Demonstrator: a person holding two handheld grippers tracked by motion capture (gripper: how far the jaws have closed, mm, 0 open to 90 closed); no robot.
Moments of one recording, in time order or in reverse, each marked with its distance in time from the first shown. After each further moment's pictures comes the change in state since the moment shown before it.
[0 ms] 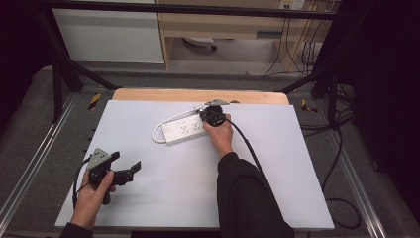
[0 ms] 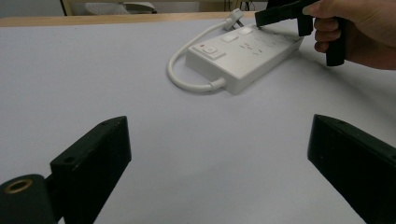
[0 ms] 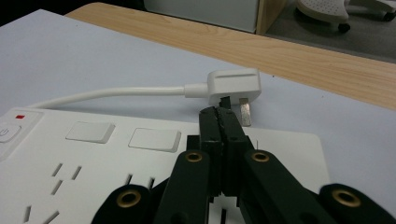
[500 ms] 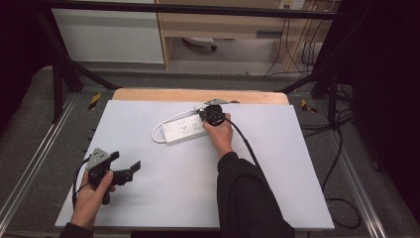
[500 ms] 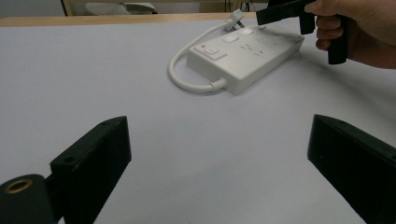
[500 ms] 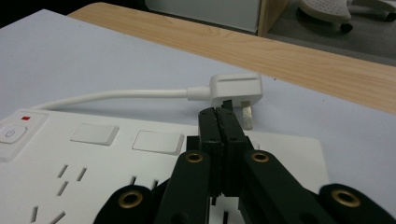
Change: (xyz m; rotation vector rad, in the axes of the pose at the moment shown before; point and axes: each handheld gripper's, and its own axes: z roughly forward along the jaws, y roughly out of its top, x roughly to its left) left arm 0.001 0.000 -0.001 -0.002 0.001 -0.005; right arm 0.000 0.004 -0.002 0.004 0.006 -0.008
